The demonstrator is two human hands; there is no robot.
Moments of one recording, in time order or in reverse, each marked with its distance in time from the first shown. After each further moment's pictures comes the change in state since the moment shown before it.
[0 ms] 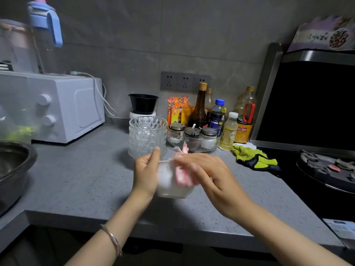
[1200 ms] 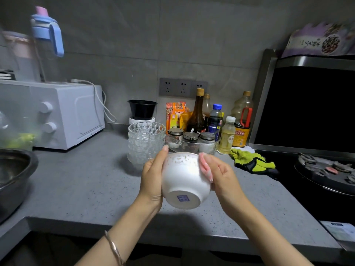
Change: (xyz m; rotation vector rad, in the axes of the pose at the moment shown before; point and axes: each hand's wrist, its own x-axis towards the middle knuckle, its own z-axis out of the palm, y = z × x) left_hand -0.029 0.039 0.023 -0.197 -0.144 -0.211; right_hand 0.002 0.004 0.001 0.802 0.172 0.347
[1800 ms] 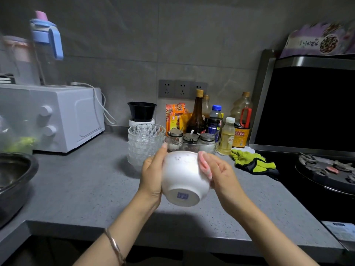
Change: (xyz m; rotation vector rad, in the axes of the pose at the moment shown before) left_hand 0.008 0.006 -0.002 0.062 -0.015 -0.008; right_hand 0.007 0.000 0.000 0.019 -0.004 0.005
